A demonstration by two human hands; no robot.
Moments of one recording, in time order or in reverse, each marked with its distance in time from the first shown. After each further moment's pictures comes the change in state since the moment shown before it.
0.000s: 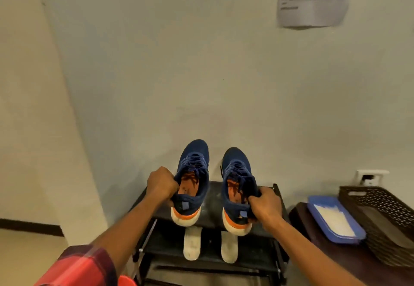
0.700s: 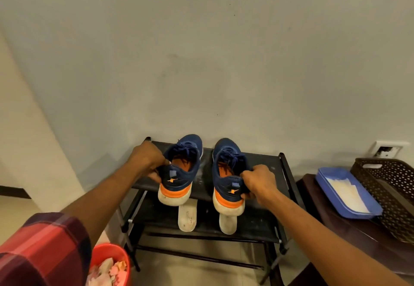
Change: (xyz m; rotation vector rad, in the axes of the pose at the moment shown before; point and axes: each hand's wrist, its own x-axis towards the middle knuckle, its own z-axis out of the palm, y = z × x) left_hand 0.064 -0.038 0.042 -0.075 -0.200 -0.127; right_hand 0.039 0.018 0.066 0.017 -0.117 0.211
